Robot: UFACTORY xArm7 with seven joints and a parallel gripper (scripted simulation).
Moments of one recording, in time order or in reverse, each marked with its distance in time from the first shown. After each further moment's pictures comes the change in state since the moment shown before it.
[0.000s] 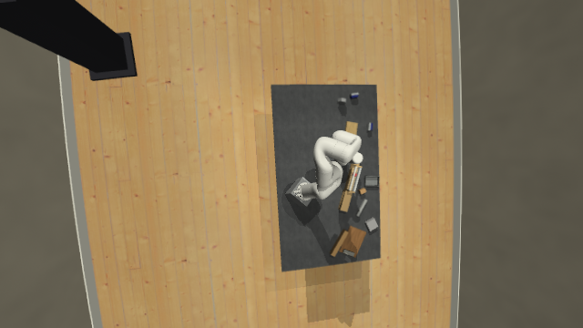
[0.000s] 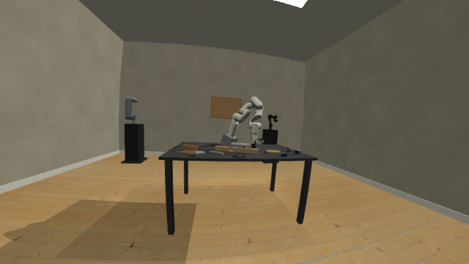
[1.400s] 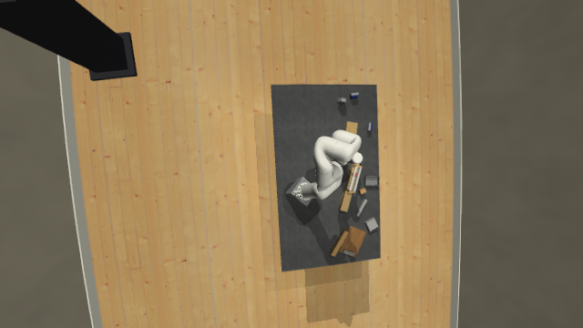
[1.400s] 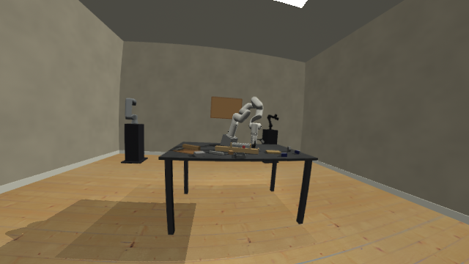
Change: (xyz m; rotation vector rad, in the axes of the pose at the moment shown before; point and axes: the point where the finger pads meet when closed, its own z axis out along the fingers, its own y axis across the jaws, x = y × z) arm 0.000 0.001 0.003 -0.001 0.002 0.000
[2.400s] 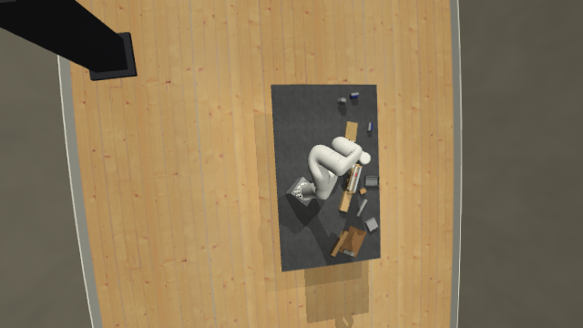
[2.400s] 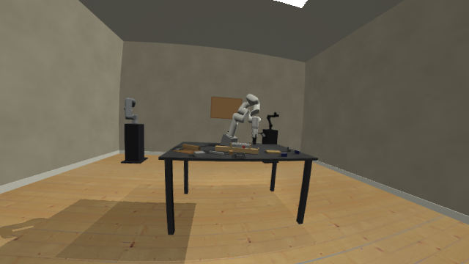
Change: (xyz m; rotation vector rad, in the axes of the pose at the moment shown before) arm 0.001 0.011 -0.072 -0.004 0.006 0.001
